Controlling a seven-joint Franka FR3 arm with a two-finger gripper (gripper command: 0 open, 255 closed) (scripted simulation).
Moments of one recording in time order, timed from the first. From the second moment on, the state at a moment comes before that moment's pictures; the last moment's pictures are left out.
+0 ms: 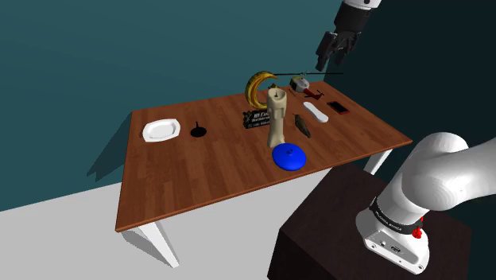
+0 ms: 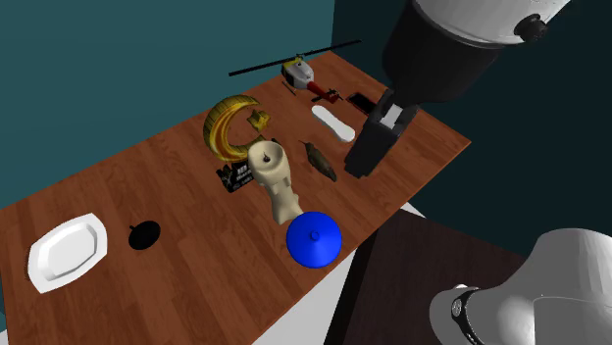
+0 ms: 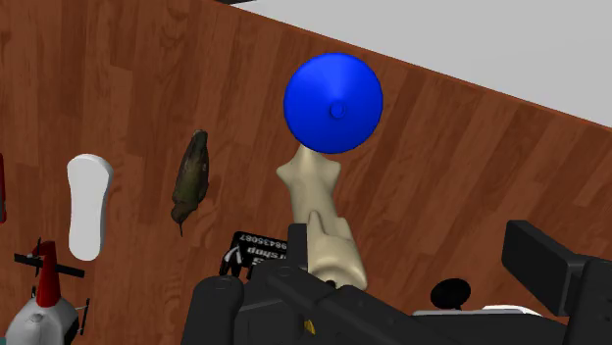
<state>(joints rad) -0.01 -0.76 -0.06 -2.26 -0.03 1.69 0.09</state>
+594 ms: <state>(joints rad) -0.03 -0.43 -0.07 -2.09 0.00 1.73 0.19</state>
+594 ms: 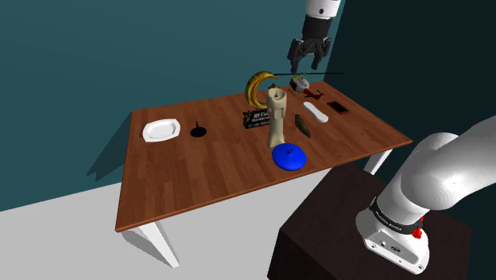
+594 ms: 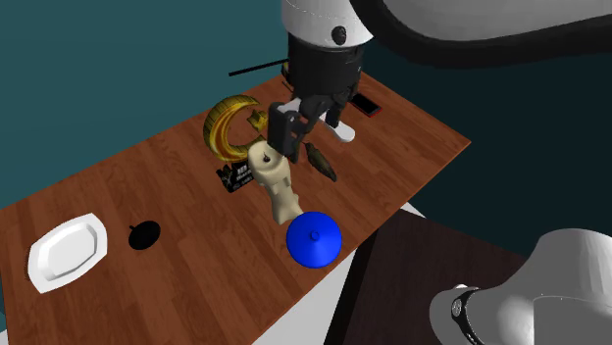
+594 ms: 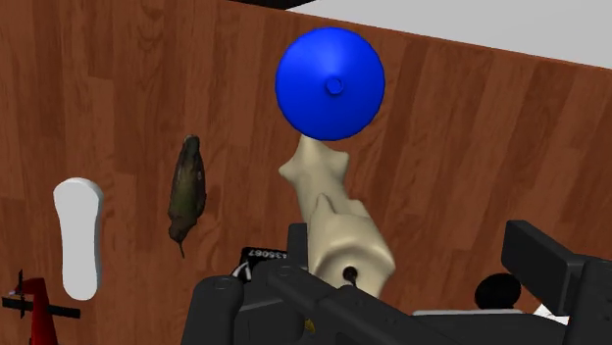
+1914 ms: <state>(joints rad) -0.09 0.29 -0.12 -1.60 0.12 1.69 0.35</state>
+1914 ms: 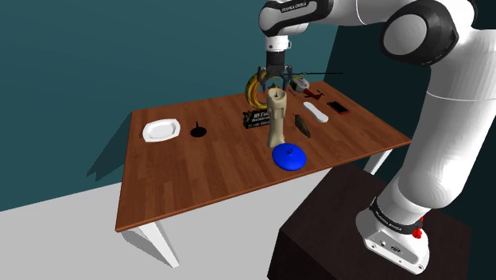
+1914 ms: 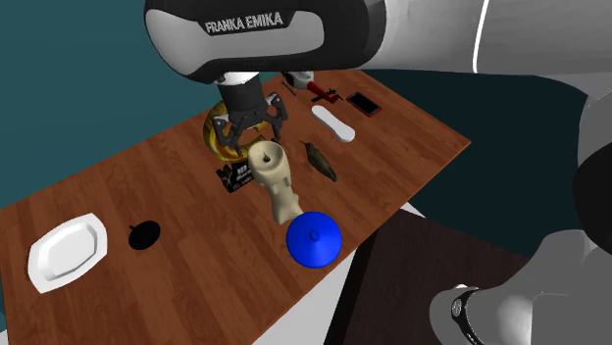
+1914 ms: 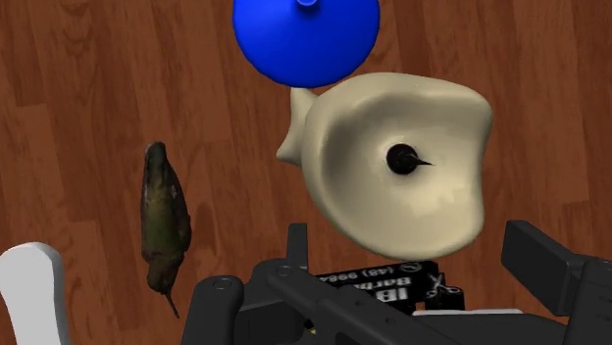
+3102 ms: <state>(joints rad) -0.08 0.28 -0.12 -1.65 0.12 1.74 0.35</state>
